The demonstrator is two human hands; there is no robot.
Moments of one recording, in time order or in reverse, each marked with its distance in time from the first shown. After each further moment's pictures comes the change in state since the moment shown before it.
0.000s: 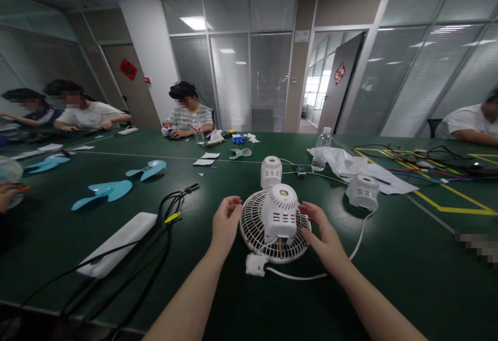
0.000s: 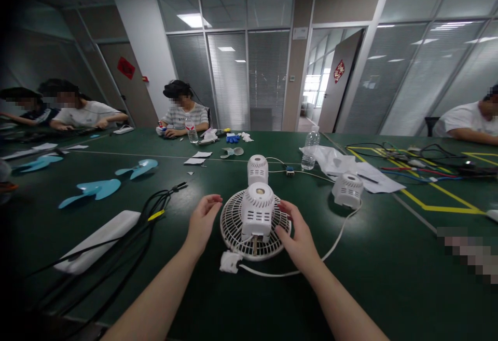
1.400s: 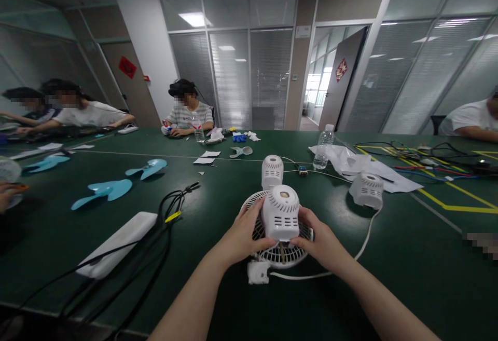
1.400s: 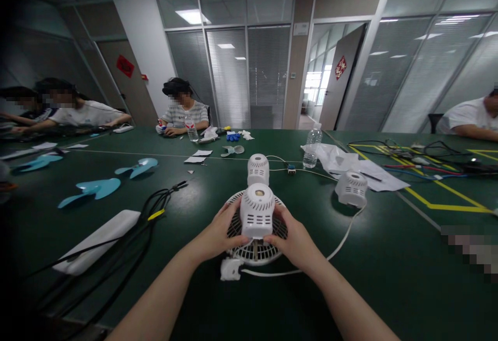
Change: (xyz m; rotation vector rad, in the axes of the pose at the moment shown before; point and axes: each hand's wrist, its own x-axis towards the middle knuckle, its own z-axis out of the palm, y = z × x) left_hand -0.018 0.034 0.000 0.564 -0.696 0.273; right_hand 0.008 -0.015 0.004 -0.048 -0.244 0.057
